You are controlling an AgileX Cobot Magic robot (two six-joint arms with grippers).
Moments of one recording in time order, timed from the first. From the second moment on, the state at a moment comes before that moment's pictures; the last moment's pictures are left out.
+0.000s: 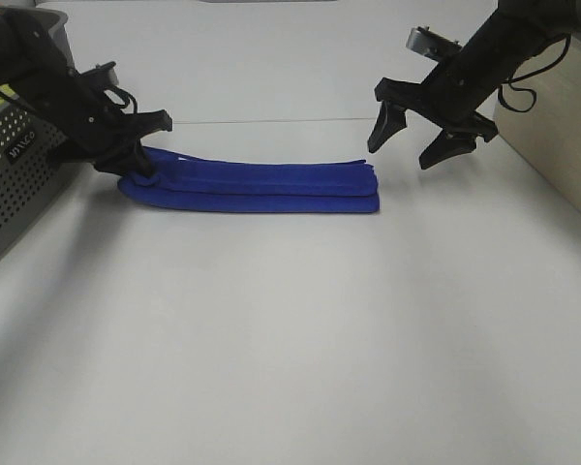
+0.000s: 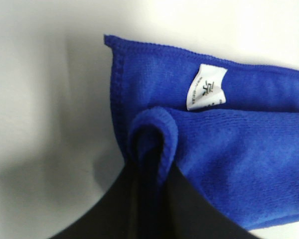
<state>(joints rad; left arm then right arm) -0.10 2.37 -1.84 -0.43 0.76 0.04 0.11 2.34 -1.92 0.45 0.96 -0.17</state>
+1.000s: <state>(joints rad) -0.40 2.36 -2.06 -0.62 0.75 -0.07 0.11 2.34 -1.92 0.45 1.02 -0.15</state>
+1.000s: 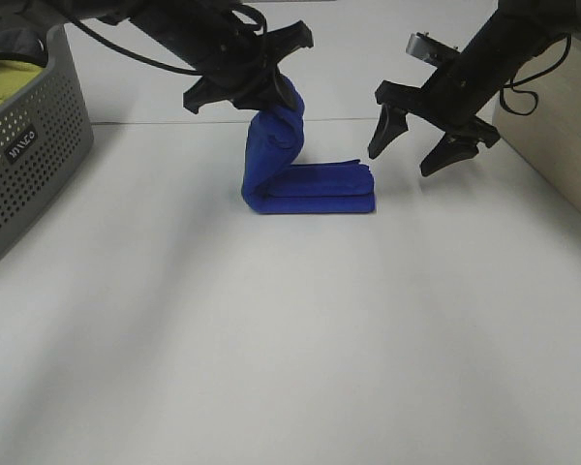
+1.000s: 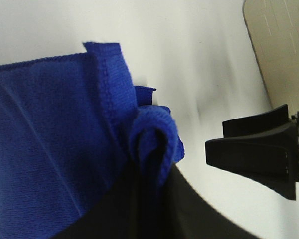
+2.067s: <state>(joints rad) -0.31 2.31 -2.16 -0.82 0.72 0.06 0.12 2.26 -1.92 0.75 1.10 -0.22</state>
